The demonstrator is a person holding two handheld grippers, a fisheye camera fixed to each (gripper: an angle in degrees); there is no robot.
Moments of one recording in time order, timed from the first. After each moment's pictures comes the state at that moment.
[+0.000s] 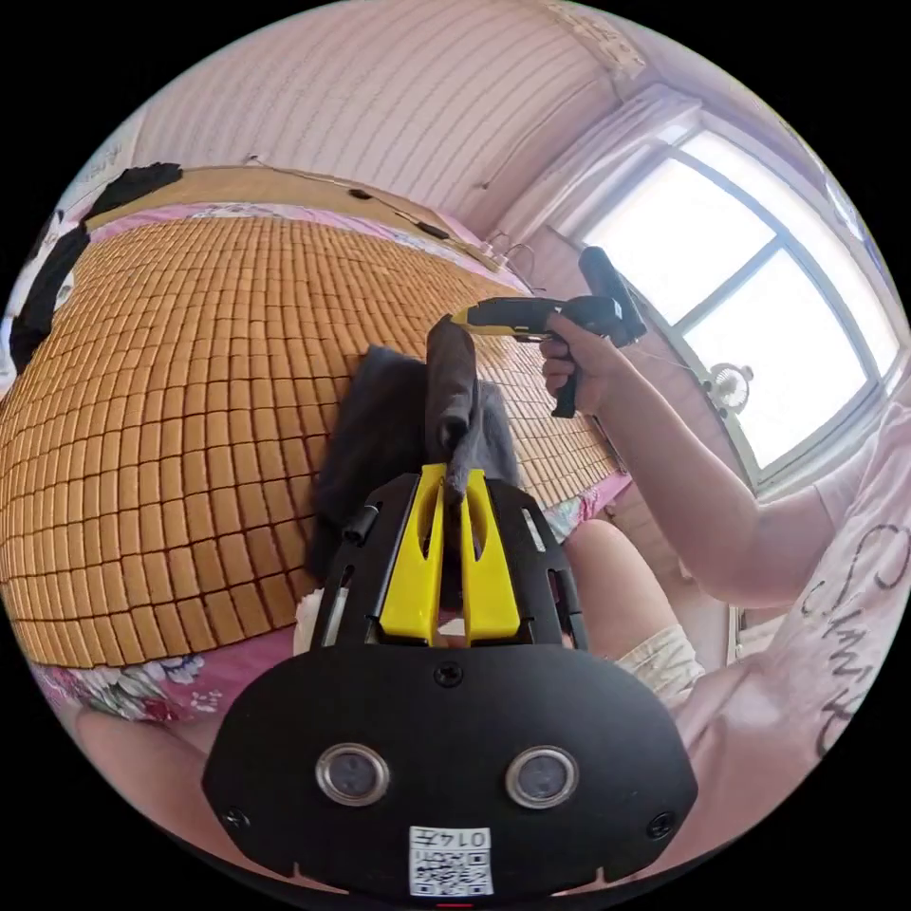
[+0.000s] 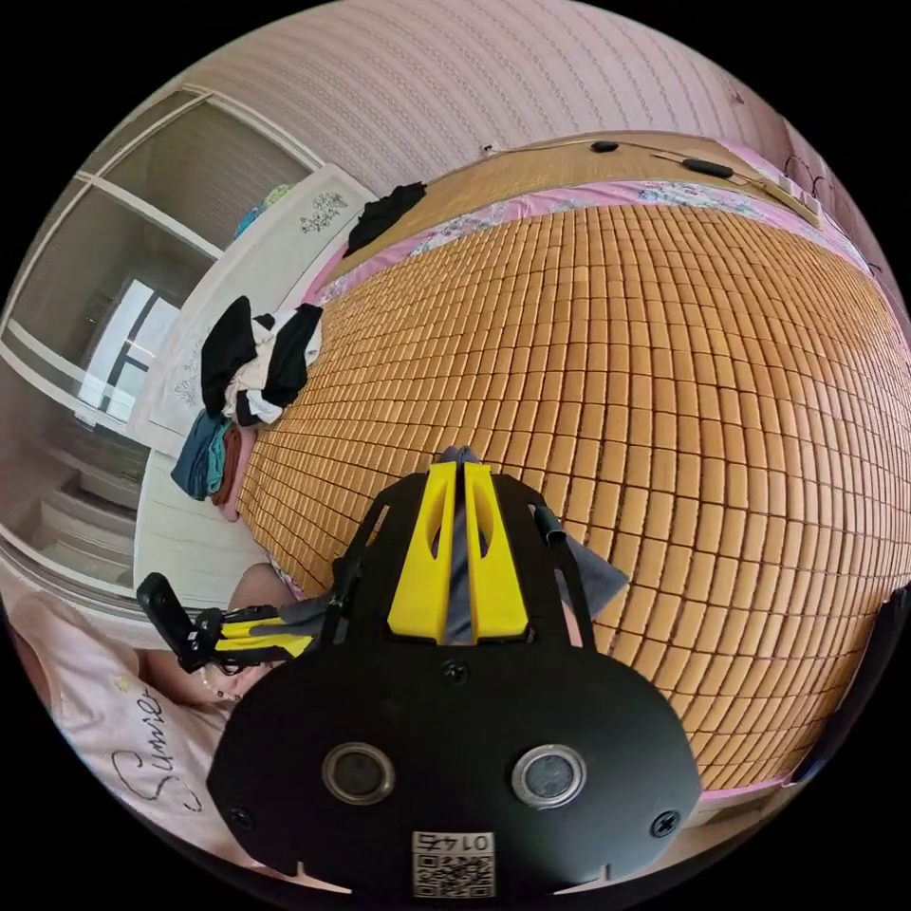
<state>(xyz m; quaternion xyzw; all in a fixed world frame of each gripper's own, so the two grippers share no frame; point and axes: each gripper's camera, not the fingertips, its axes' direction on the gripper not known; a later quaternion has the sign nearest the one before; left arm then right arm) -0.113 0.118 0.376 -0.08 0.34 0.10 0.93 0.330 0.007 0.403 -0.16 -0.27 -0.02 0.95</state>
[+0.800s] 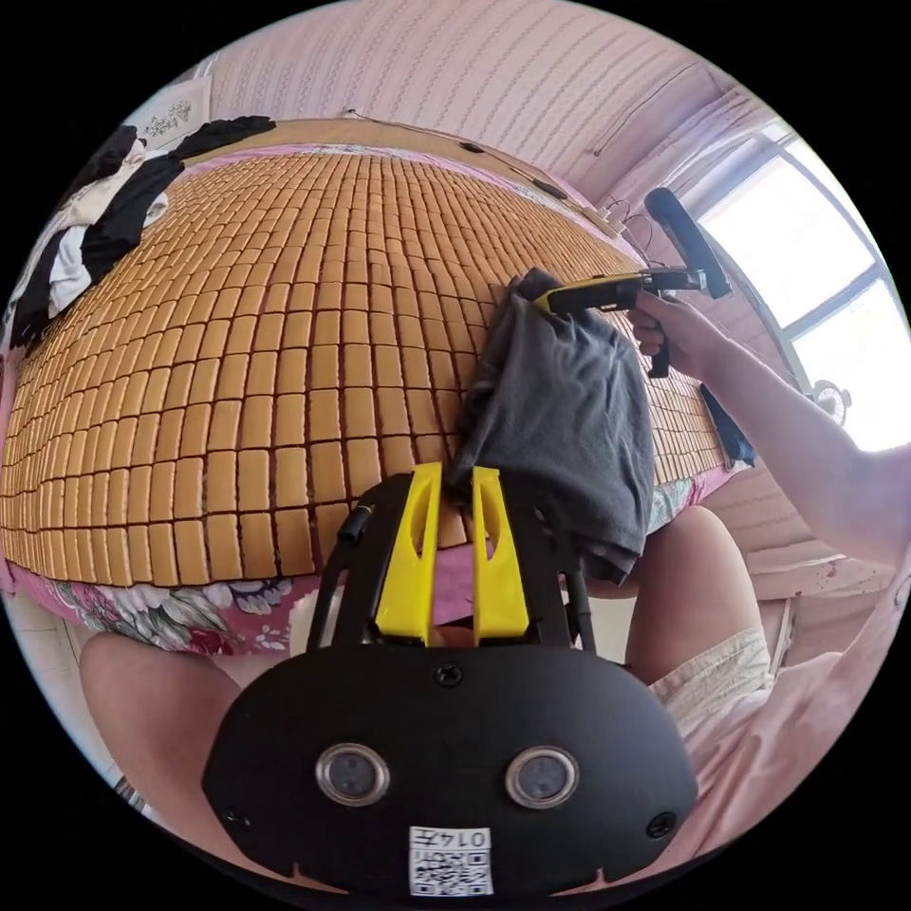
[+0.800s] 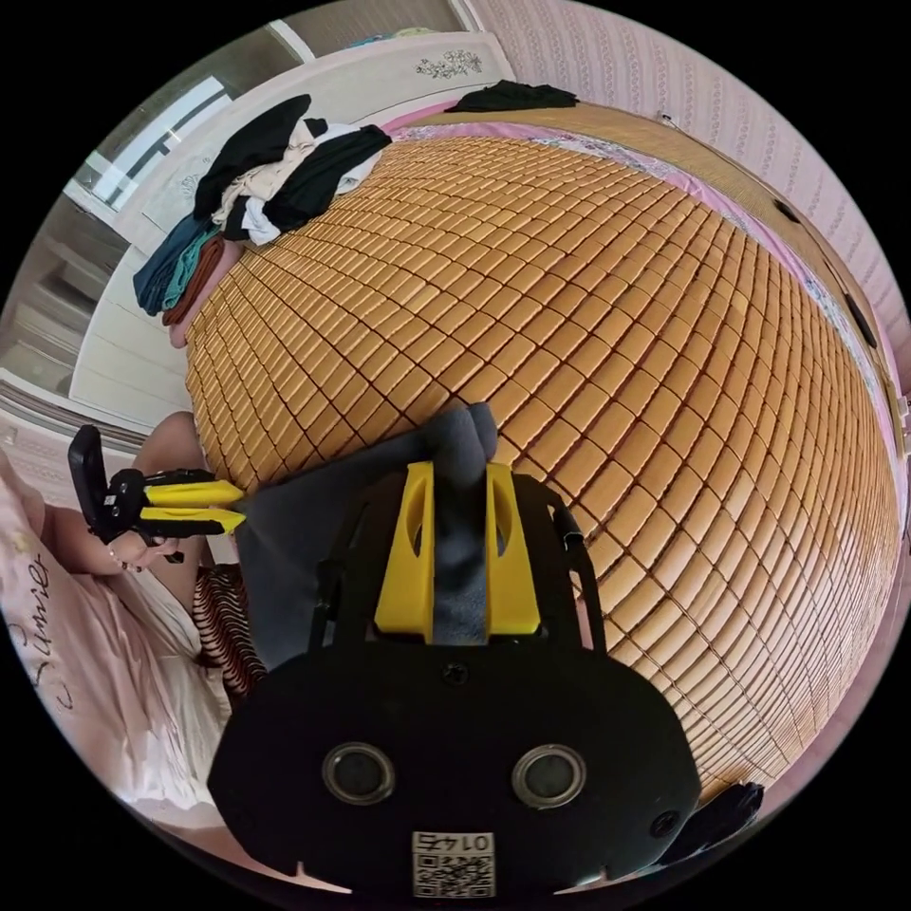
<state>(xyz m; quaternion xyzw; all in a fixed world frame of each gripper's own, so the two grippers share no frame) -0.128 0.123 0.413 -0.14 0.25 0.09 0.95 0.220 0.017 0.411 -0.21 -0.23 -0.28 0.91</state>
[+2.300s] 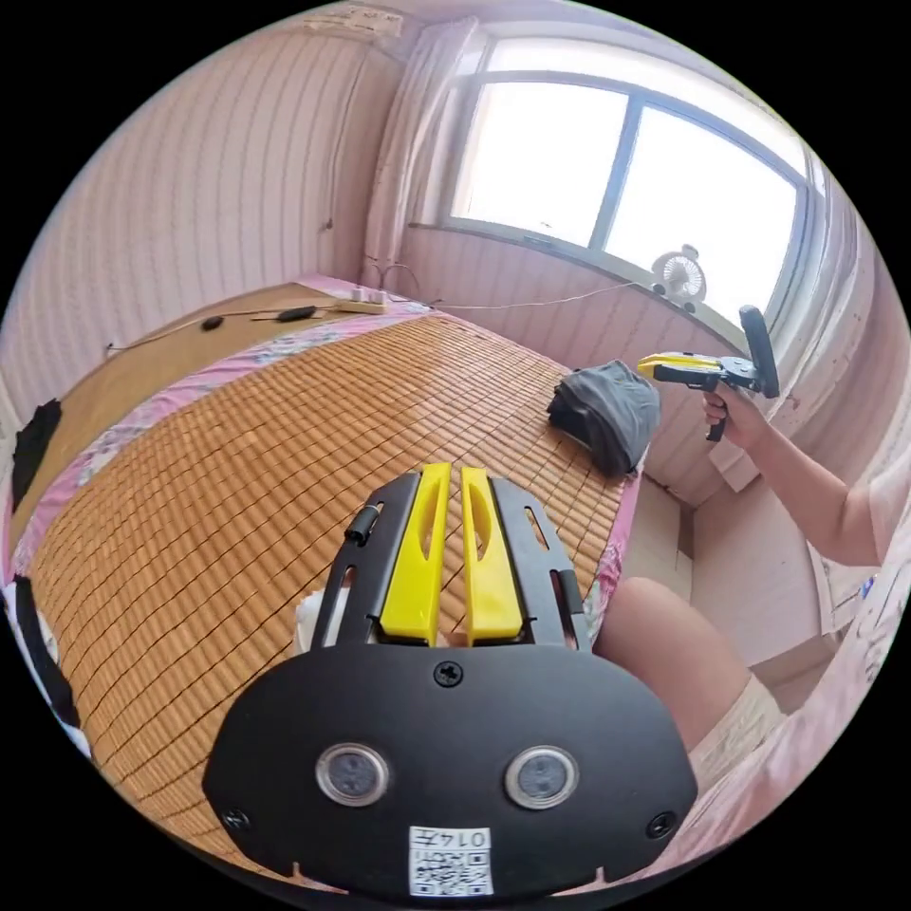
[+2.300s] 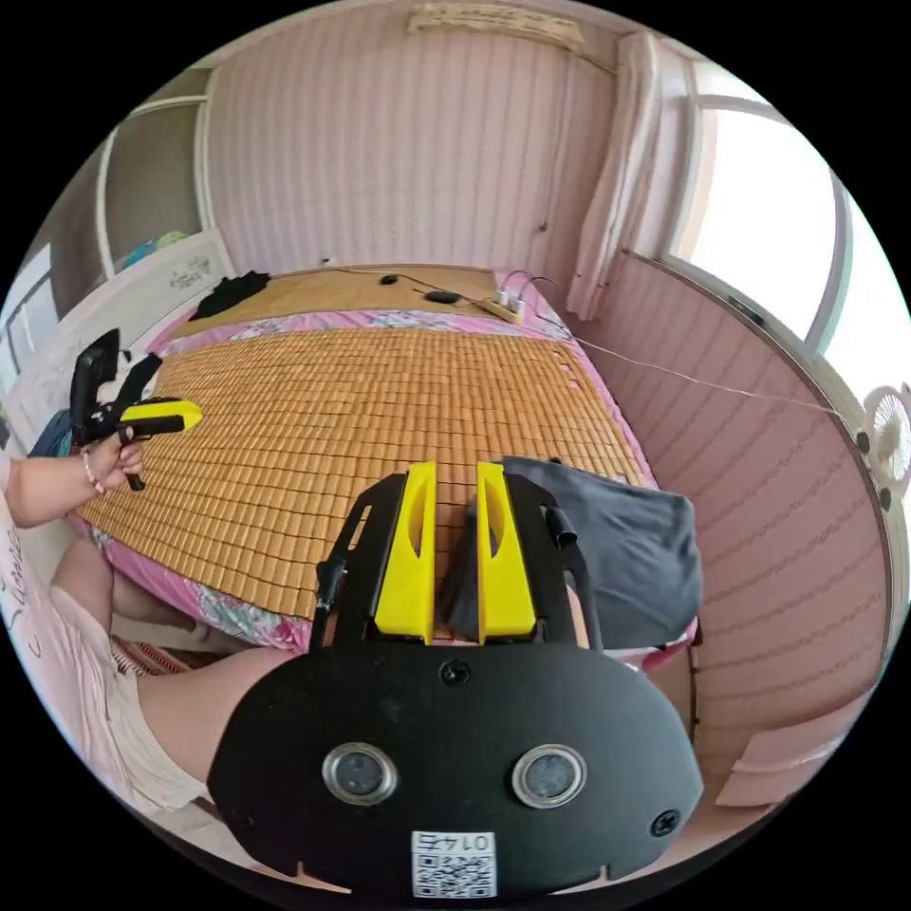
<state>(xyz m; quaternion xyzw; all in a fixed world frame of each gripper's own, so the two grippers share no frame) -0.006 0.066 0.208 0.08 0.29 0.34 0.89 0.462 0.120 0.092 0.05 0.01 -0.07 1.00</state>
